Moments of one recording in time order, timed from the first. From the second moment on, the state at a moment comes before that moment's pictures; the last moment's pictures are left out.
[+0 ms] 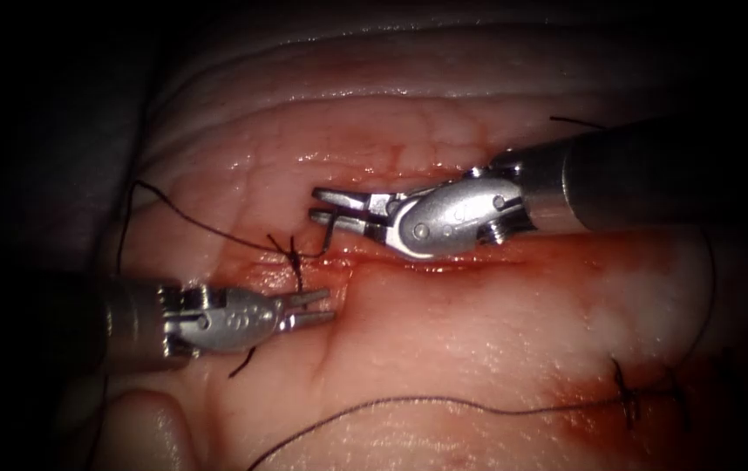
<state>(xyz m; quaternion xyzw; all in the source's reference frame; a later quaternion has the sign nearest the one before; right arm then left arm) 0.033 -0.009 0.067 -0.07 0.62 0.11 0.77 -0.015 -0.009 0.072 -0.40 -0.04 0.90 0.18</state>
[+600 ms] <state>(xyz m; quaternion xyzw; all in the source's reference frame) 0.033 -0.006 0.068 -0.01 0.63 0.22 0.75 -0.015 -0.009 0.072 -0.40 -0.04 0.90 0.18</state>
